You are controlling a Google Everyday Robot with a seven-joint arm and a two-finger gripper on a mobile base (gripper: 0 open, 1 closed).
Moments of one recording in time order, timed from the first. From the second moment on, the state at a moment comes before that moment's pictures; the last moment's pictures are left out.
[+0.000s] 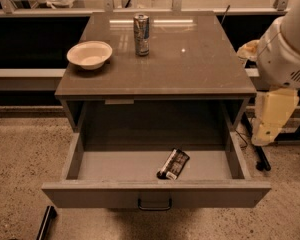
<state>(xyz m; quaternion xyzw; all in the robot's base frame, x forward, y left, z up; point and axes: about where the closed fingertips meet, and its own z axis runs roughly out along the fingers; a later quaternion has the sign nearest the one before) 0.440 -0.194 0.948 -0.67 0.72 -0.07 0.16</state>
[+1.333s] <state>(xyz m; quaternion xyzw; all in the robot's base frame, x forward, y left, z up) 0.497 -0.215 0.865 -0.80 0.57 -0.18 0.08</state>
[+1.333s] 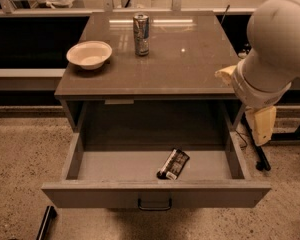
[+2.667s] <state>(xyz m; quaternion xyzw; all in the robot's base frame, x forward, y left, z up) 0.495 -0.147 0.799 -0.90 0.39 -0.08 0.16</state>
